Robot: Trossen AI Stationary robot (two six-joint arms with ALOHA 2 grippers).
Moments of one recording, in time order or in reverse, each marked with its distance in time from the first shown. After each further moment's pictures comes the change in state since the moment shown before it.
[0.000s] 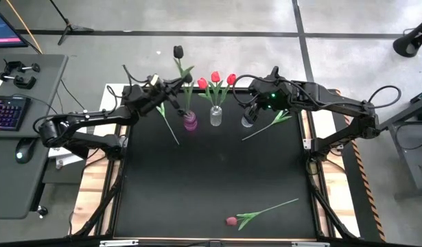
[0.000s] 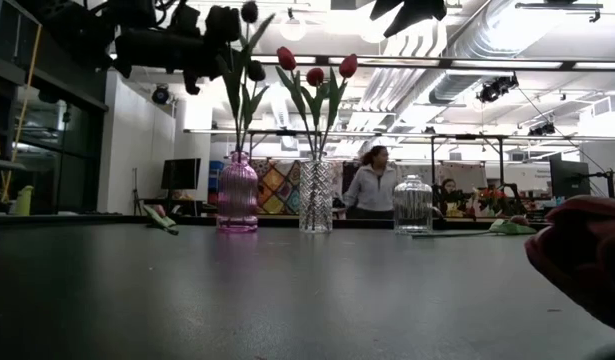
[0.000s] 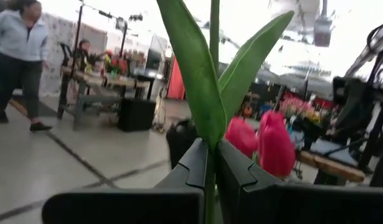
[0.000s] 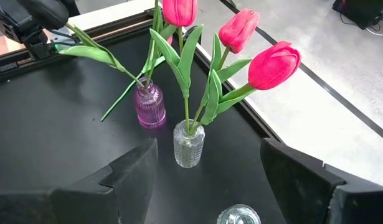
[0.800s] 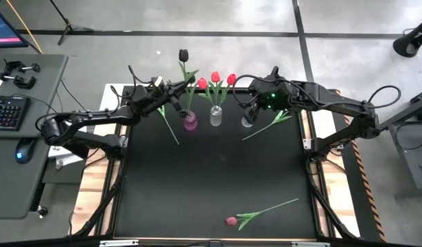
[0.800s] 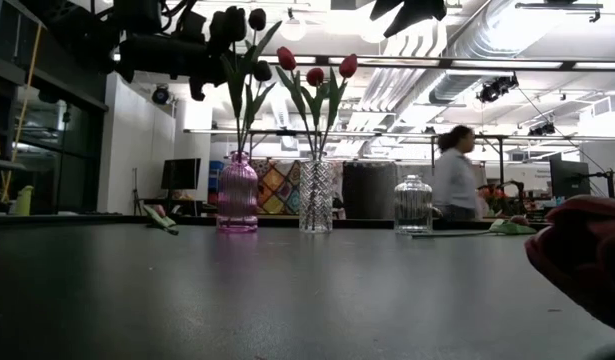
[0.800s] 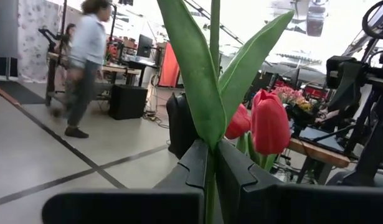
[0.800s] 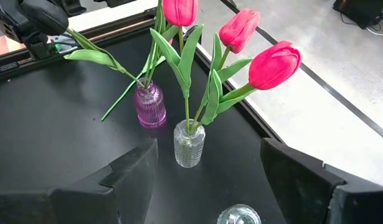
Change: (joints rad) left arm -0.009 0.038 0.000 -0.009 0.040 -0.018; right arm 0.000 0.000 0.000 0.000 -0.001 0.000
